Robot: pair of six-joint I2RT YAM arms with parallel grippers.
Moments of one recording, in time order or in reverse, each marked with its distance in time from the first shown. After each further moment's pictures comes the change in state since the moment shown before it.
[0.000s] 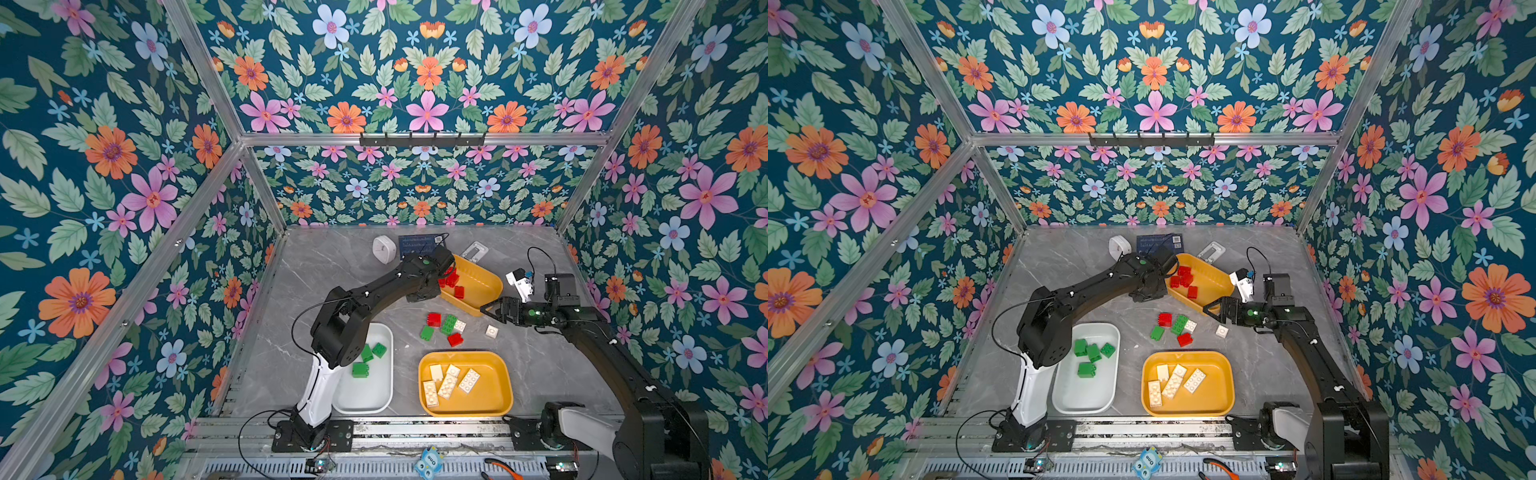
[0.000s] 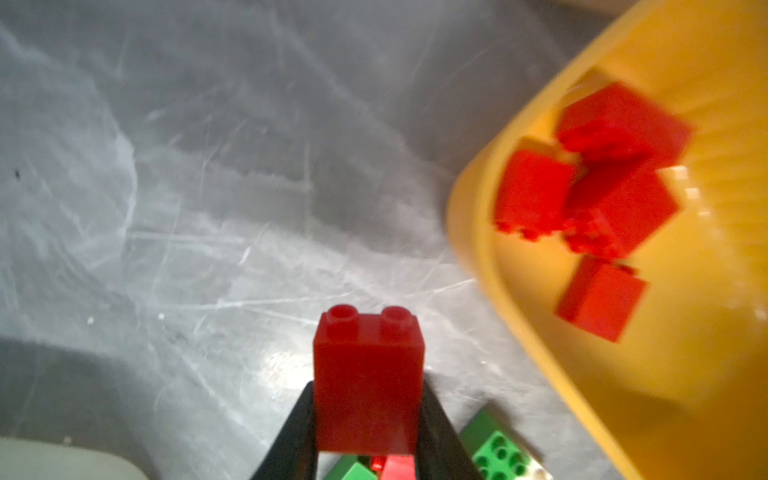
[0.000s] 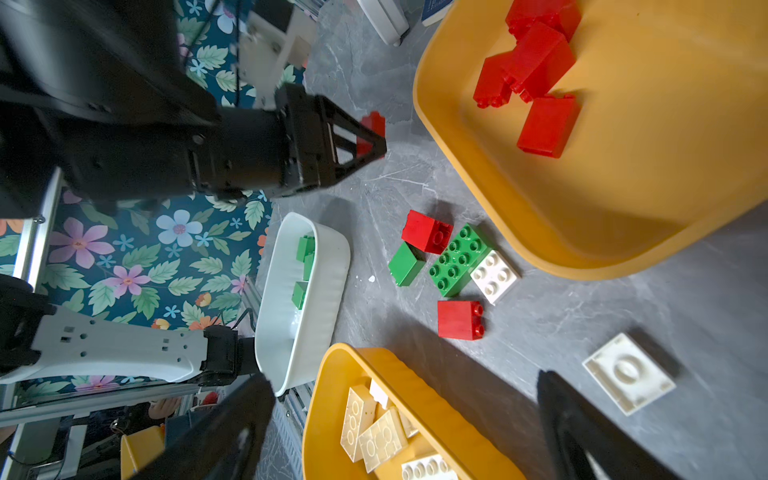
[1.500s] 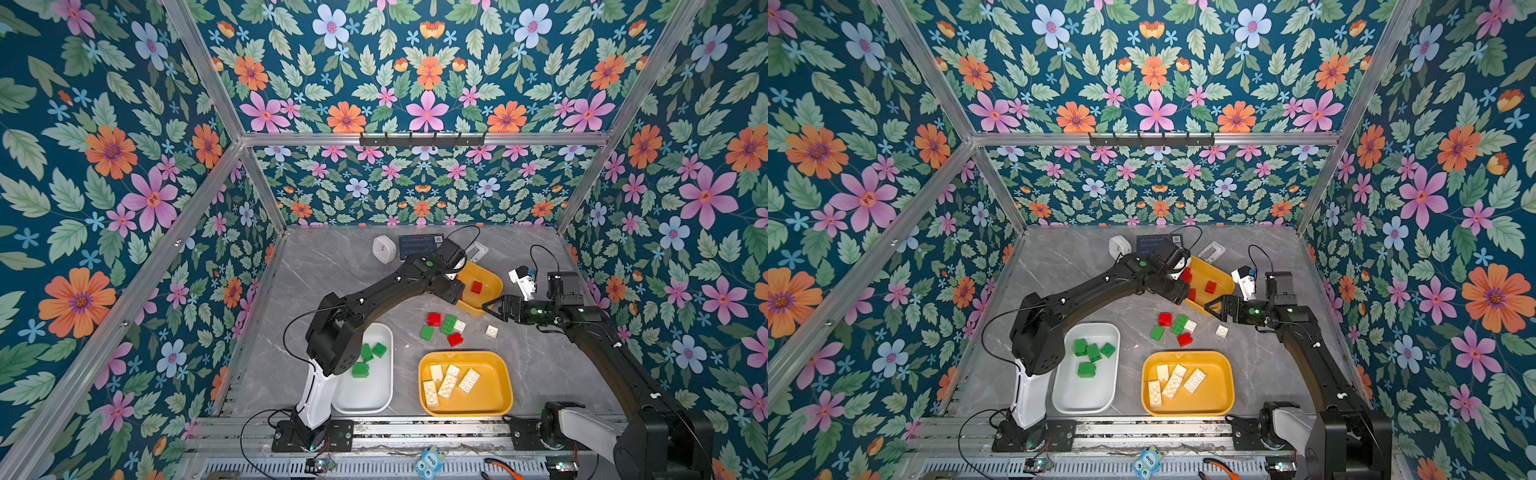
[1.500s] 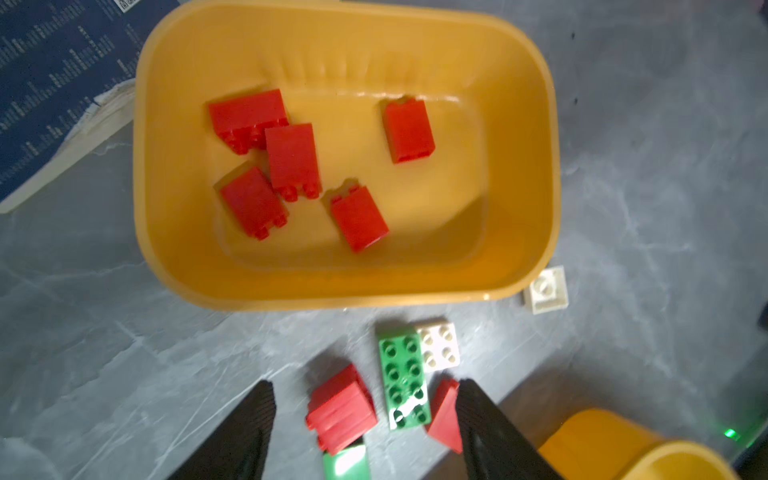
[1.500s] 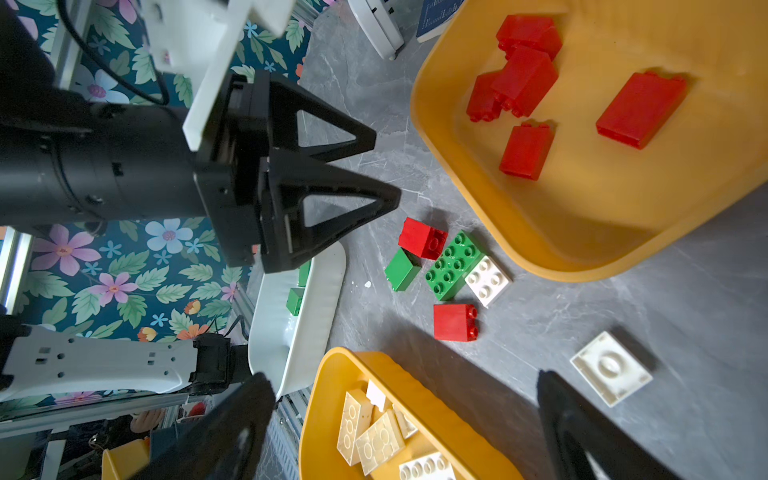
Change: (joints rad) left arm -0.053 -0.105 -0.074 0.146 0.279 0.773; right arm -0.001 -0.019 0.026 -0.036 0.027 -0.002
